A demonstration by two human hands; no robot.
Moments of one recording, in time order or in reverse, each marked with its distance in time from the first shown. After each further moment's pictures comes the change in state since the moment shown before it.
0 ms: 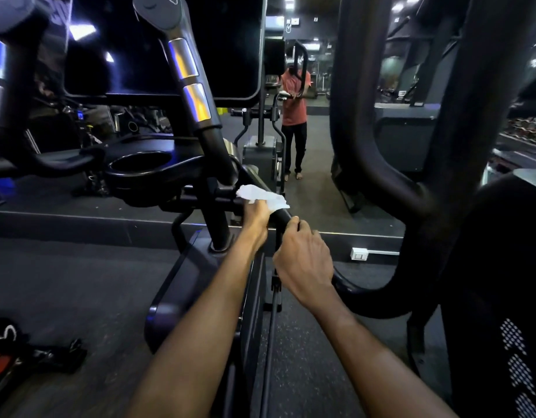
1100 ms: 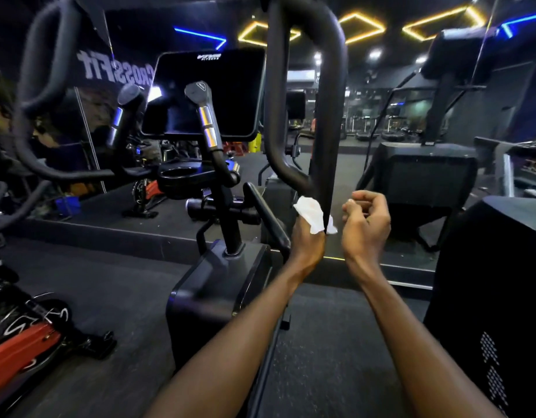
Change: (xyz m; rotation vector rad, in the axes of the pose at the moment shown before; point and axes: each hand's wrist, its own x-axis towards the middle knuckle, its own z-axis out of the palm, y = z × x) left_hand -0.278 0.013 0.109 0.446 -0.100 0.492; right_hand -0.096 0.113 -0.179 1.246 0.508 0.248
